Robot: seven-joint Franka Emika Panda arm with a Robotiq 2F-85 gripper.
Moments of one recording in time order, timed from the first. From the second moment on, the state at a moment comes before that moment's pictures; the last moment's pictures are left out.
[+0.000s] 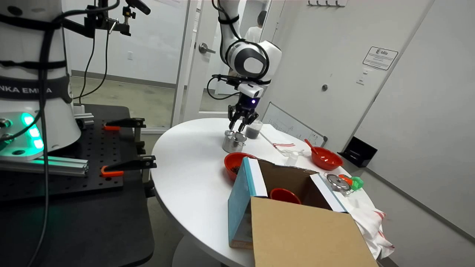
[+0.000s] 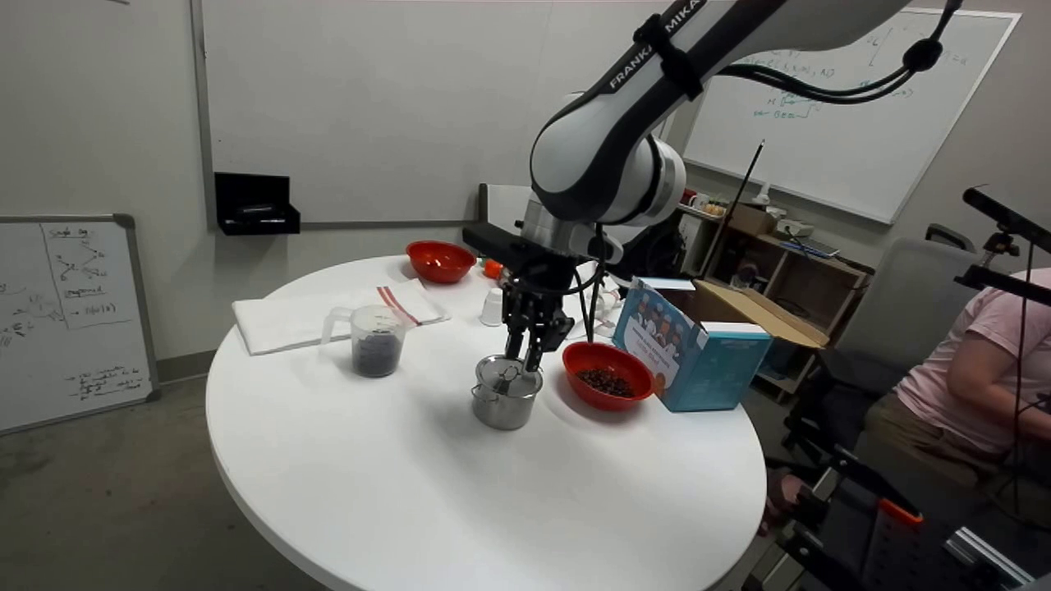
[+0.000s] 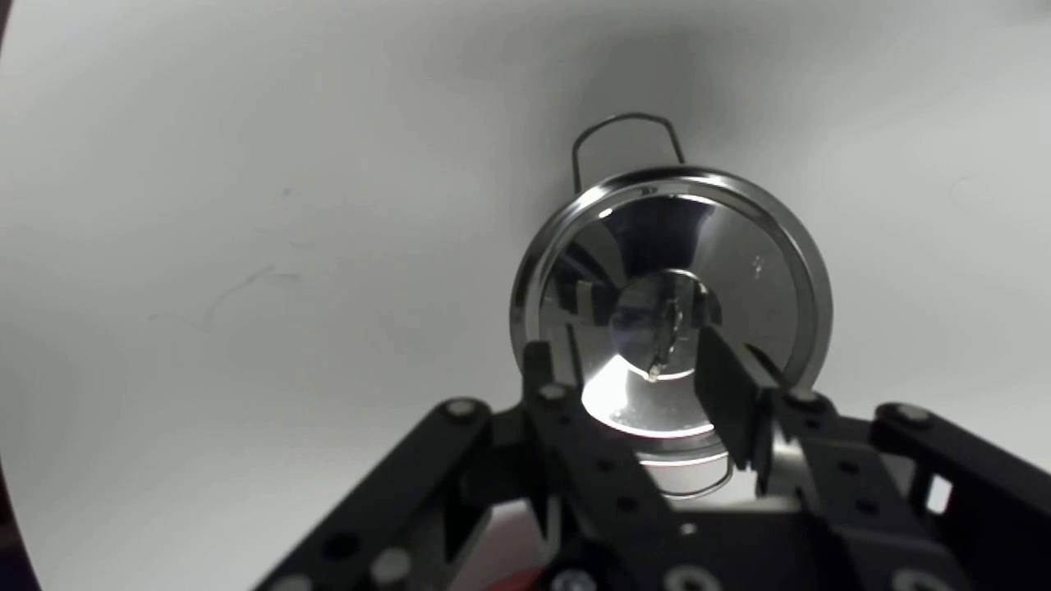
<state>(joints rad) 0.22 0.62 -0.08 -2.01 0.25 2.56 1.67</state>
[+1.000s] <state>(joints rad) 0.22 0.65 -0.08 -2.00 0.22 2.56 1.67</state>
